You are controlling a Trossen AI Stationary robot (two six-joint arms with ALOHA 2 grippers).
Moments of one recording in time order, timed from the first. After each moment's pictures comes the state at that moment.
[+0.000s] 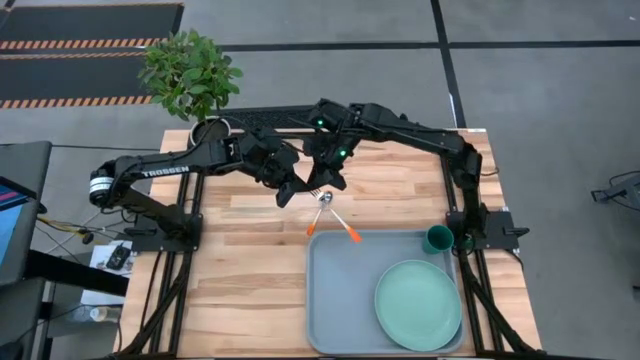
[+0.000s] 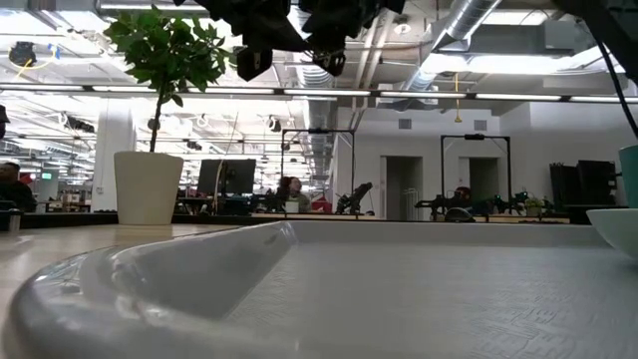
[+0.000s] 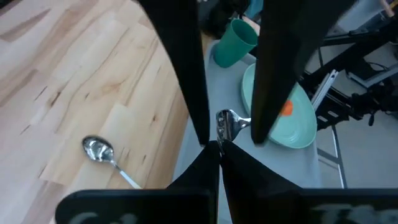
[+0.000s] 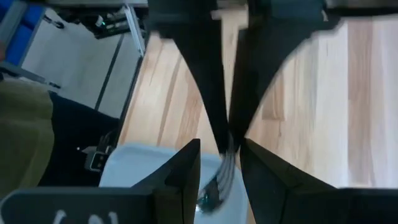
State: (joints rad) left arm 0.28 1.37 1.21 -0.46 0.36 -0.34; right arm -0.32 2.01 2.11 -1.04 -0.70 -0.13
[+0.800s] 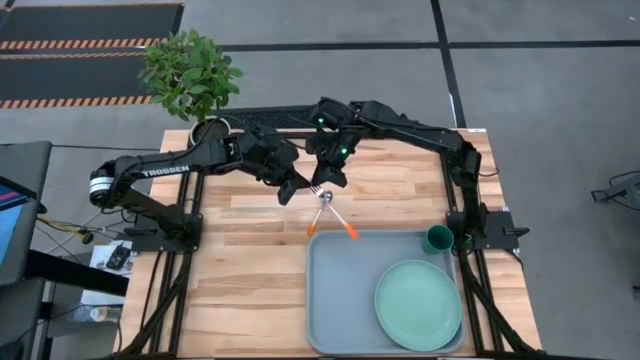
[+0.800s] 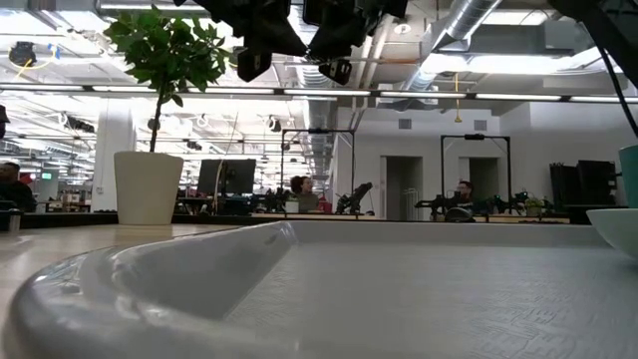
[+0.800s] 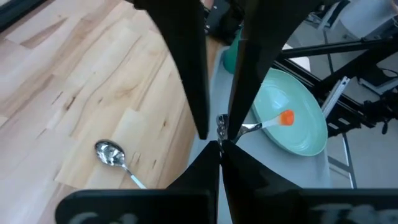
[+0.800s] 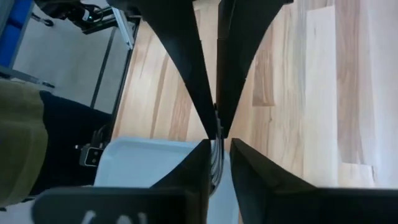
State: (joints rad) left arm 0.28 1.37 1.21 -0.45 0.31 -0.34; right arm -0.35 2.01 2.11 -1.09 -0.68 -0.14
